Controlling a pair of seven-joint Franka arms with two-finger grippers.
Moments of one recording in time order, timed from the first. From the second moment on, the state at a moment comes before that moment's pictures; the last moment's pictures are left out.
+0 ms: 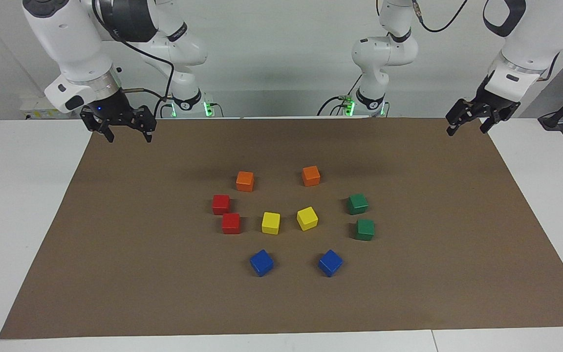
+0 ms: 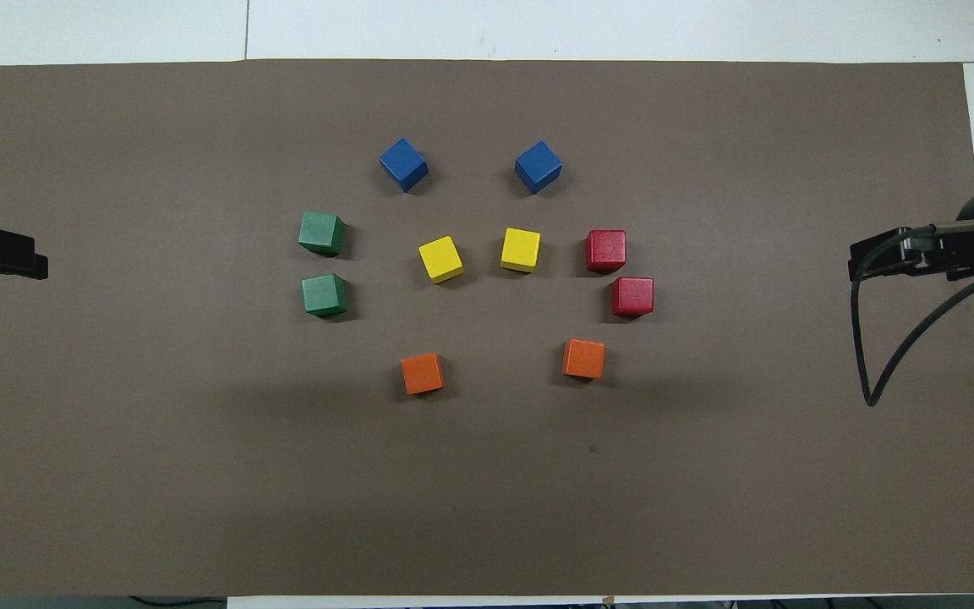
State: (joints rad) left arm -0.03 -0.04 0.04 -1.62 -0.02 1.59 -0.01; right arm -0.03 -0.03 0.05 -1.67 -0.01 1.60 0.04
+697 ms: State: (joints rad) left arm -0.03 -0.04 0.04 -1.62 -0.02 1.59 -0.01; right arm 0.12 -0.03 0.08 -1.71 -0.01 1.67 0.29
